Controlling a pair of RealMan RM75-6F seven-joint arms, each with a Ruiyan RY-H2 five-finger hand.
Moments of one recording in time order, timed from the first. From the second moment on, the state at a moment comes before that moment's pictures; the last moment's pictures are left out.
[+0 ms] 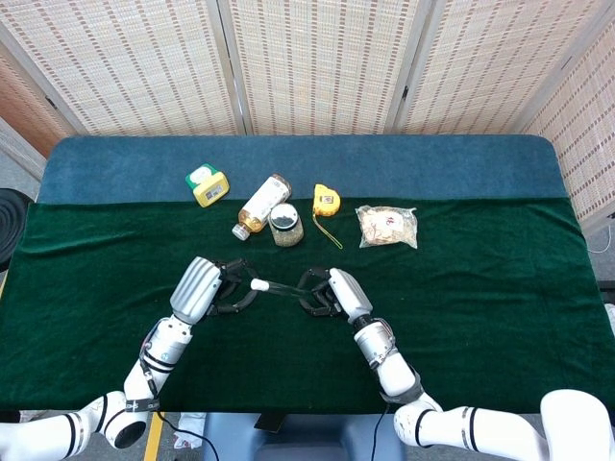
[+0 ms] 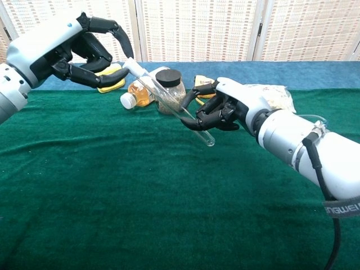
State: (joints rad) left arm -0.63 -1.60 -0.18 -1.47 1.57 1.34 -0.21; right arm 0.65 -1.80 0.31 -1.52 -1.11 0.98 0.17
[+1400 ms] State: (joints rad) left arm -0.62 -1.41 -0.15 -1.58 1.48 1.22 -0.11; right arm 0.65 -1.72 0.28 -1.53 -1.08 1.00 -0.04
